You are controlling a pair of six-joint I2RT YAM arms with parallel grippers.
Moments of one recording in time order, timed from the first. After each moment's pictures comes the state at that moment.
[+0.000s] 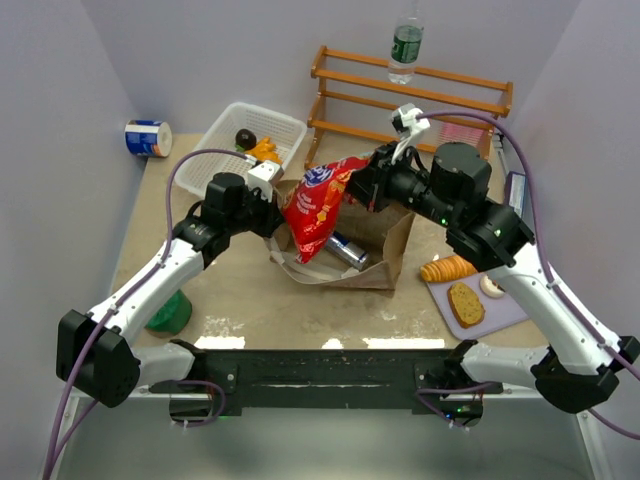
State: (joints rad) left arm -0.44 1.24 0.98 -0.27 0.25 -0.08; right arm 0.72 1.19 1.56 -0.46 -0.13 0.35
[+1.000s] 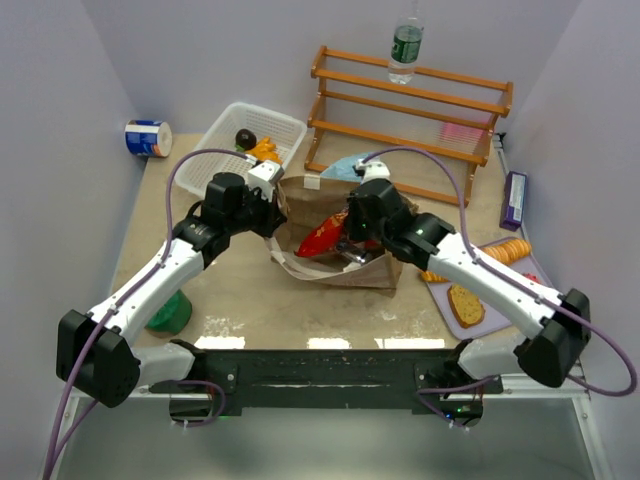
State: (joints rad) left arm -0.44 1.24 0.98 -0.26 0.26 -0.08; right arm 0.78 1.31 1.23 -0.54 0.30 0.50
